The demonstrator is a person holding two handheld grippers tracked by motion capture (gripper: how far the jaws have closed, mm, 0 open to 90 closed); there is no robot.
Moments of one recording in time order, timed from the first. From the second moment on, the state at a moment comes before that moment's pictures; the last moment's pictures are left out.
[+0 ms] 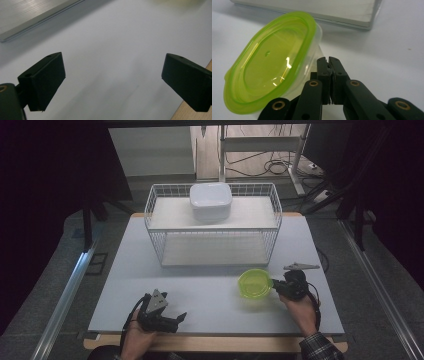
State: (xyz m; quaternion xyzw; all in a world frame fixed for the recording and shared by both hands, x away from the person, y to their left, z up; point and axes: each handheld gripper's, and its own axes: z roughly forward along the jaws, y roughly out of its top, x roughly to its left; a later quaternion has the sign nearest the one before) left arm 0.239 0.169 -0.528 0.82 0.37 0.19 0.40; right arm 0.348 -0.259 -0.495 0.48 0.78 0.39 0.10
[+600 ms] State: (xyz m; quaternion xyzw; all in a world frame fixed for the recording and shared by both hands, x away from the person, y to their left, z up) left arm 0.240 0.166 -0.530 0.82 0.37 0.19 0.39; right arm 0.360 -0.215 -0.507 0.44 0.81 0.39 0.07
